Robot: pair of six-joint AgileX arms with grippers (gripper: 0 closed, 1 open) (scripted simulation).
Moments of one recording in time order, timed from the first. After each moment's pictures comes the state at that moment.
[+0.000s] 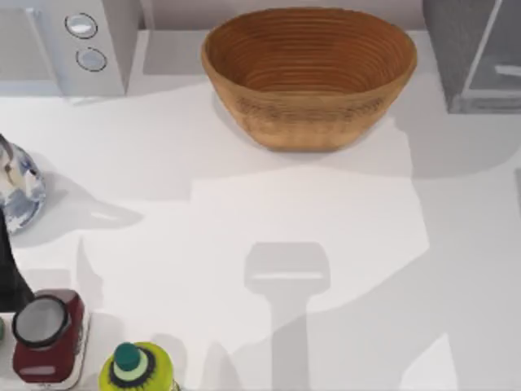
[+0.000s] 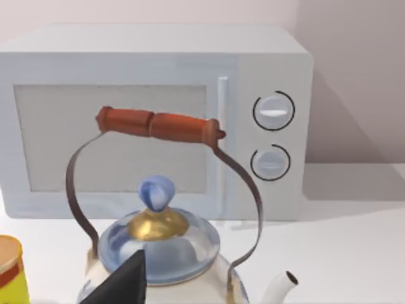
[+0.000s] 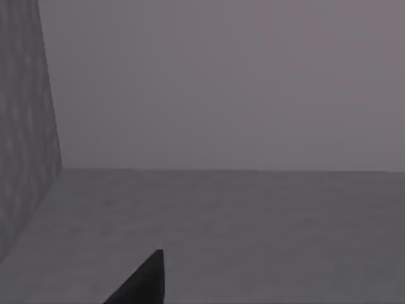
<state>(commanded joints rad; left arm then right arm) 0.00 0.00 0.00 0.00 0.00 0.00 -0.20 2.29 1.25 0.99 -0.19 0.00</state>
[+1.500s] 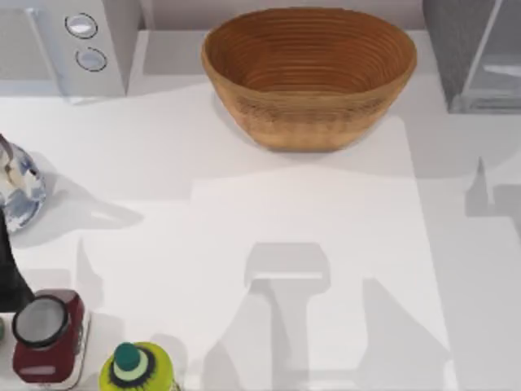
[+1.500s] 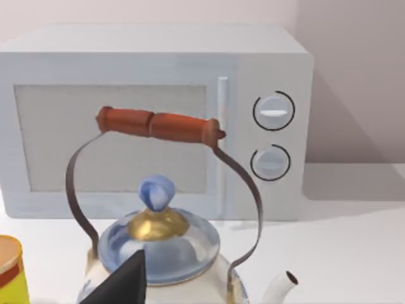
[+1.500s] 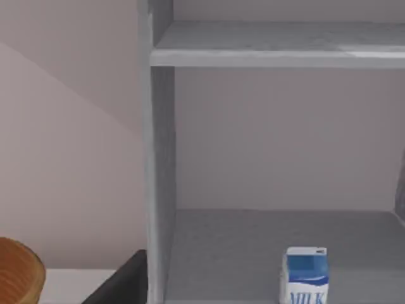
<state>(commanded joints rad) 0.00 0.00 0.00 0.00 0.00 0.00 -0.07 0.75 0.43 0.34 -0.07 0.00</state>
